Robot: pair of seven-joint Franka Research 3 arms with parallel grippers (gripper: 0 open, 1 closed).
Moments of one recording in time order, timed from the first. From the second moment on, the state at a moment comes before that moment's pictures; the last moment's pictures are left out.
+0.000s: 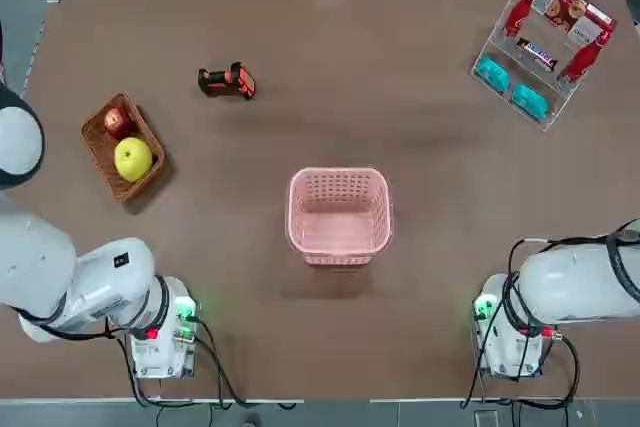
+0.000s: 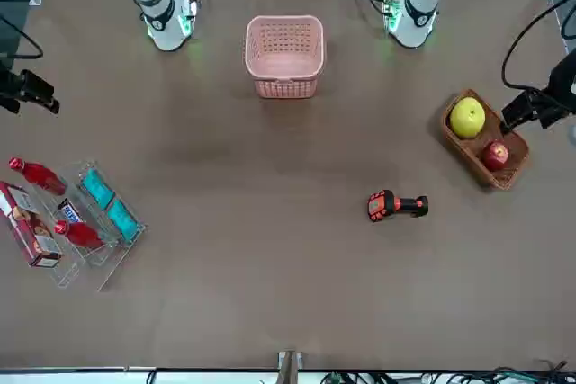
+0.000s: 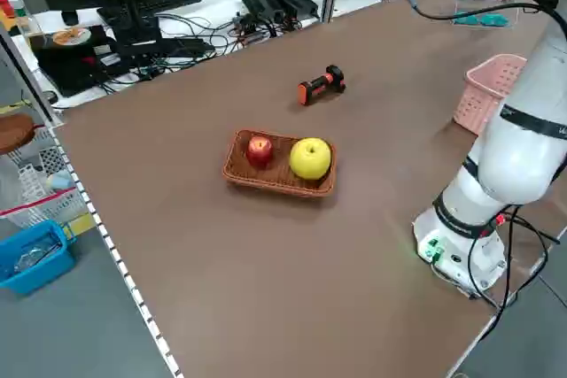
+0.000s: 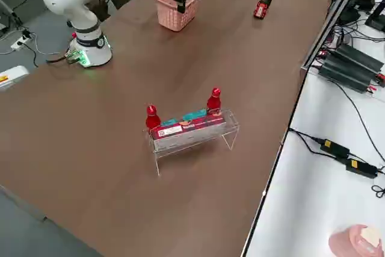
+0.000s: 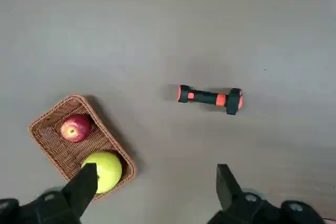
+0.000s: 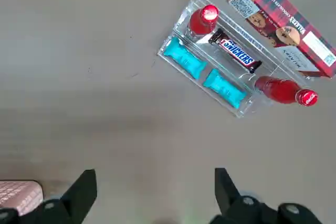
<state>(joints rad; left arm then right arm) 0.36 0.08 -0.42 -1.45 0.02 1.56 -0.18 0.01 0.02 -0.09 -1.48 0.01 1.46 -0.05</state>
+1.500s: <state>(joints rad) 0.25 0.23 -0.41 -1.62 0.00 1.83 -1.14 0.01 0.30 -0.13 -1.44 0.00 1.79 -0.41</state>
